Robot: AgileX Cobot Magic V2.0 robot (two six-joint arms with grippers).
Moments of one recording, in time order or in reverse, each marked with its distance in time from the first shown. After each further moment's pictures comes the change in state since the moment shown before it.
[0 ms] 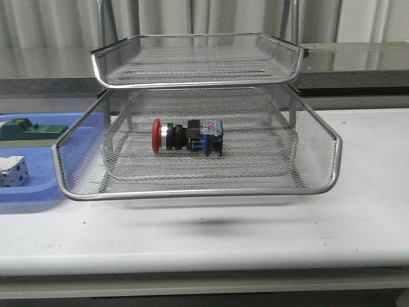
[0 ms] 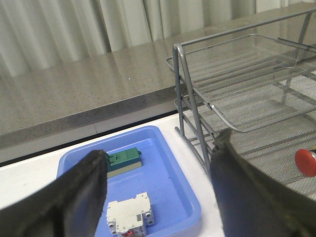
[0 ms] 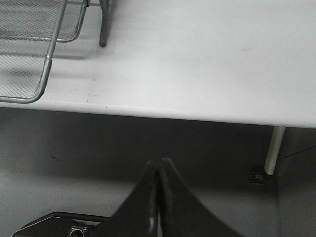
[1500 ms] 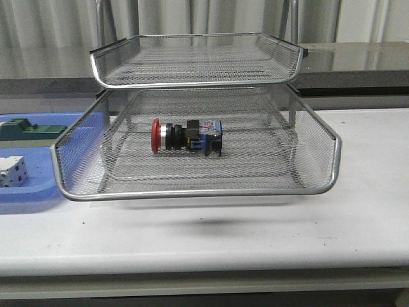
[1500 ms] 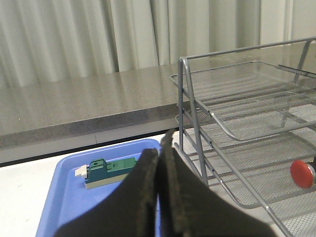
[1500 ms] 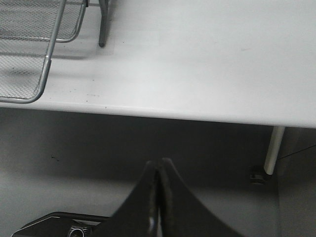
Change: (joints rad) left arm 0.000 -0.217 0.159 -0.013 -0.063 -0.071; right arm 0.000 0.000 0.000 0.000 0.000 0.000
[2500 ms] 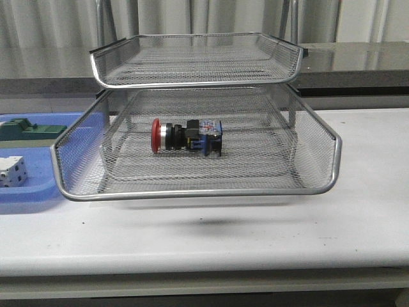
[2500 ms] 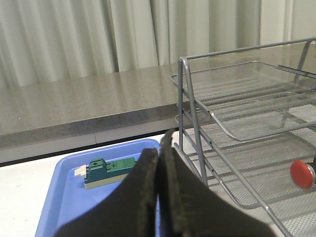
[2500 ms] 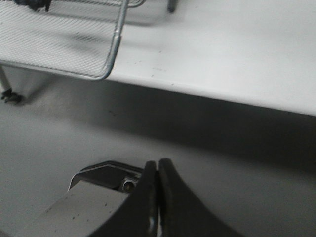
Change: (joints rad) left arm 0.000 0.000 0.000 -0.002 0.000 0.000; right arm 0.002 0.250 -0.002 0.290 -0.033 -0.186
